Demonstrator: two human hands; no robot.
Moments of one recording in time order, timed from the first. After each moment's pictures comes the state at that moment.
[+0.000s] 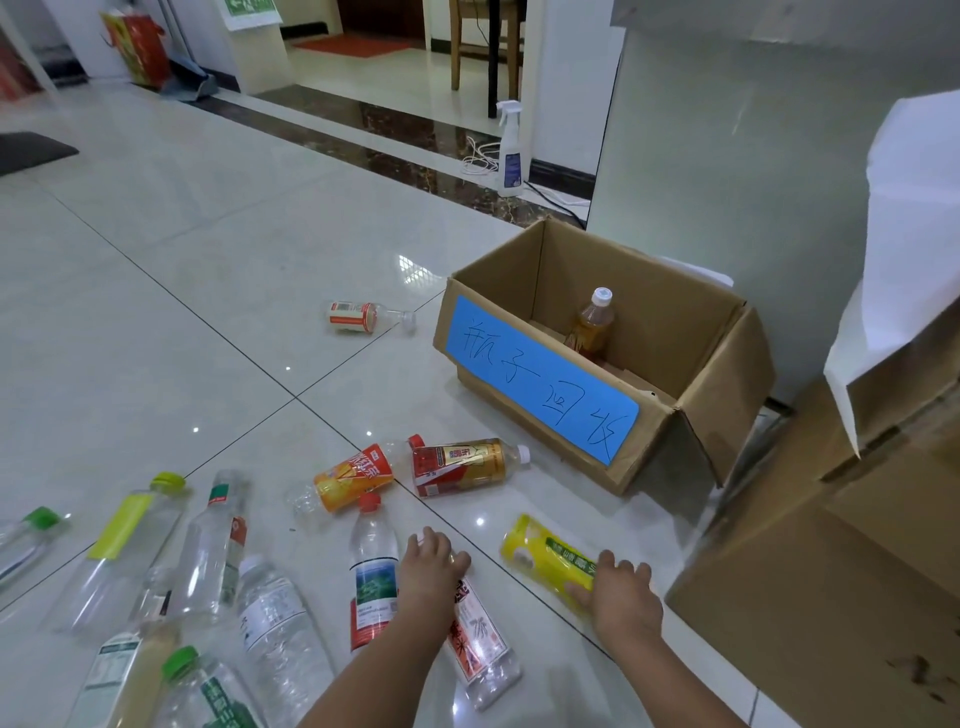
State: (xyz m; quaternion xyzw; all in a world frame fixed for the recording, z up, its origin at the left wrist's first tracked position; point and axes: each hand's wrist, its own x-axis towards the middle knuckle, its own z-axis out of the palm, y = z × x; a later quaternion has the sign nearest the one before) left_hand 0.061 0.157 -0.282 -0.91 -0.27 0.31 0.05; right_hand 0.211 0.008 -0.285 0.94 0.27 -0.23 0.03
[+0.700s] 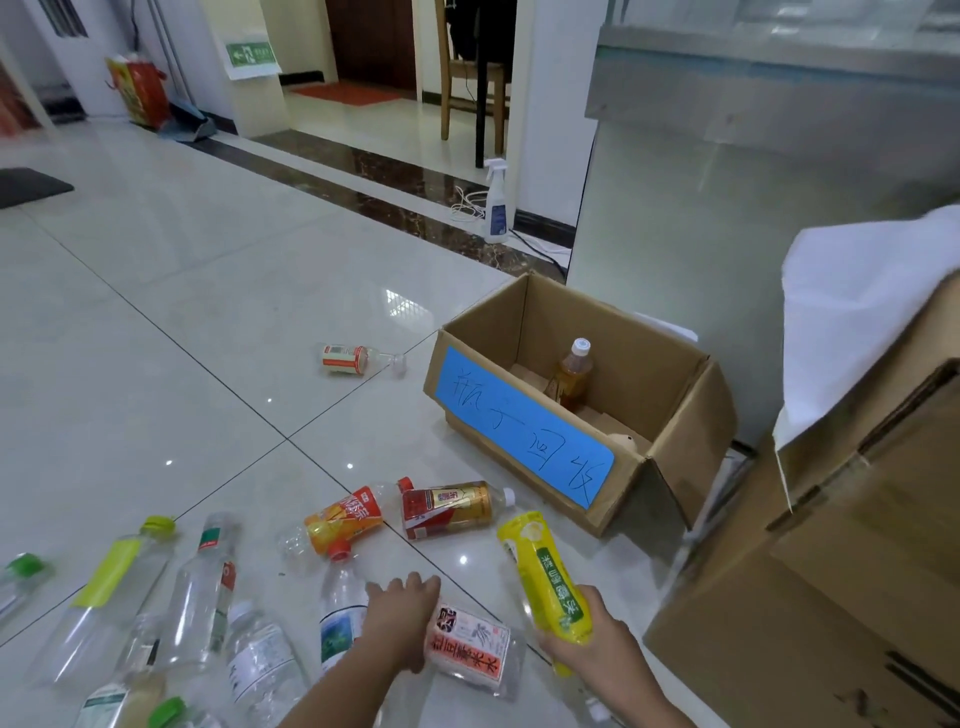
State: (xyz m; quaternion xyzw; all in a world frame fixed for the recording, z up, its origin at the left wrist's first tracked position) left_hand 0.048 0.174 -0.243 -0.90 -0.31 0.30 -0.08; right_hand 0.197 -0.018 -0.225 0.85 0.23 -0.37 -0.29
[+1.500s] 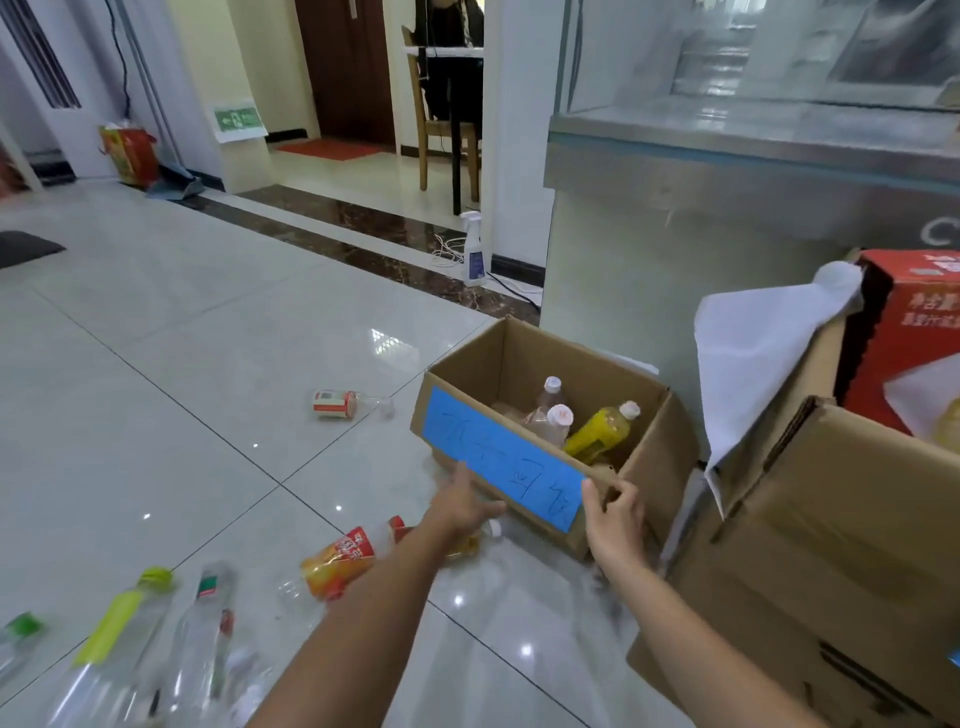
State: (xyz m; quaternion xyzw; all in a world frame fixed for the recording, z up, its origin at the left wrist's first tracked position) left_hand 0.156 0.198 -0.116 -0.80 -0.40 0.02 -0.45; right_hand 0.259 0.045 -0.113 0.87 0.07 -0.16 -0.46
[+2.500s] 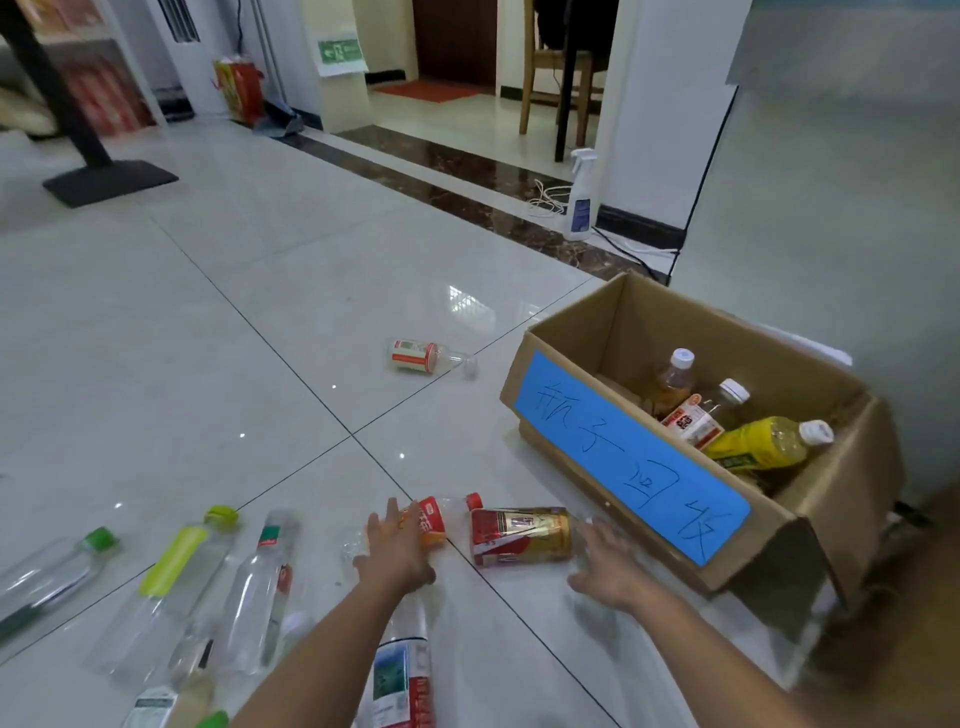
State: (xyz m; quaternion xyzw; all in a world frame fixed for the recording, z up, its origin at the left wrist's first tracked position) left_hand 0.037 0.302 -0.267 -0.78 -0.56 0.14 -0.26; right_hand 0.250 0.147 -0.255 0.84 0.41 -0.35 -0.08
